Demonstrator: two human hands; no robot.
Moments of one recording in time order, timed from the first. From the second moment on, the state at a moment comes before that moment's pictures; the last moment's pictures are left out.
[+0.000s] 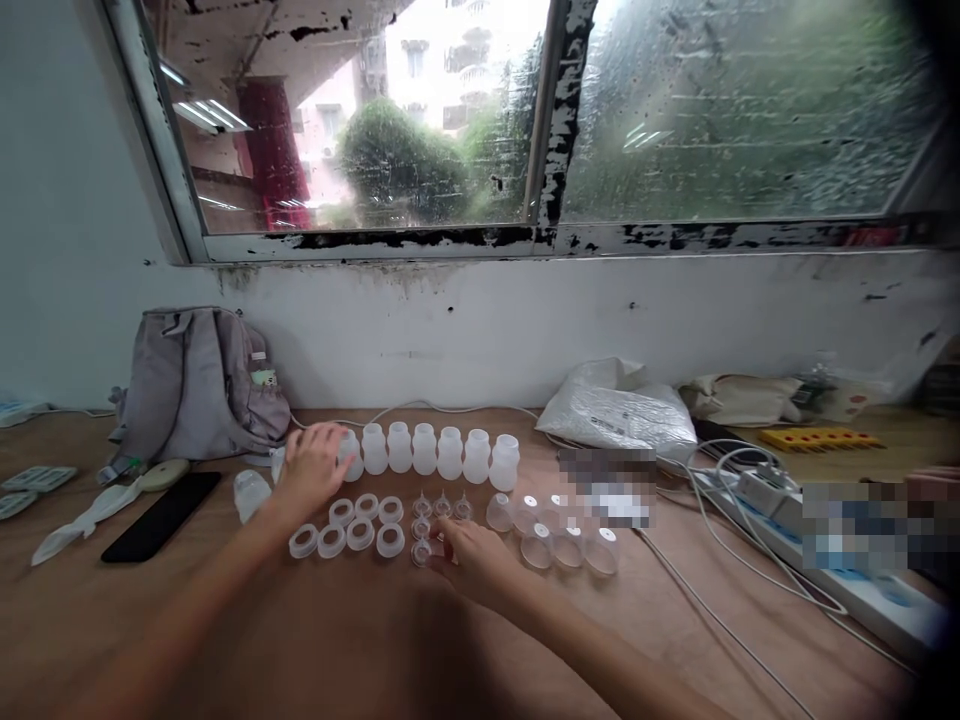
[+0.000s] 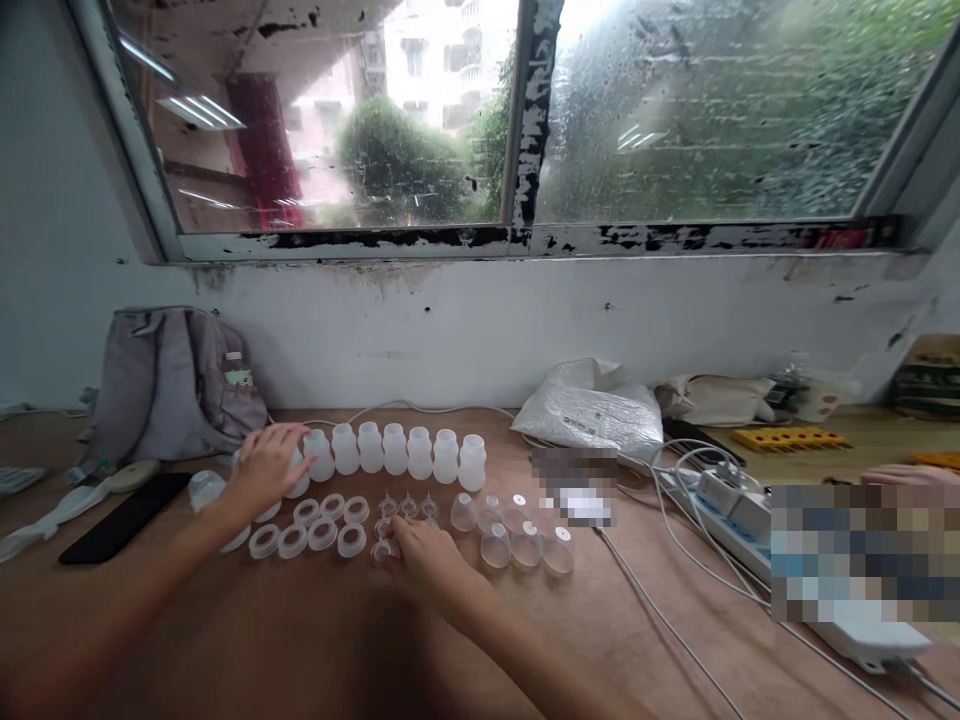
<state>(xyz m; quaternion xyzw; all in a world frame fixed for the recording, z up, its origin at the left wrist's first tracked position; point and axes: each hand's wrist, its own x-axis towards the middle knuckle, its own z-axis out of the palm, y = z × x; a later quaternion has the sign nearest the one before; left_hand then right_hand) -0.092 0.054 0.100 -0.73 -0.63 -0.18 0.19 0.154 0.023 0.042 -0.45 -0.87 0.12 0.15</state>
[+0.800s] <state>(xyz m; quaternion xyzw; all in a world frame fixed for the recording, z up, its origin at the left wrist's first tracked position) -0.025 0.008 0.026 -0.79 -0.44 -0.41 -0.11 0.164 0.010 -0.006 -0.32 -0.89 0.15 0.30</state>
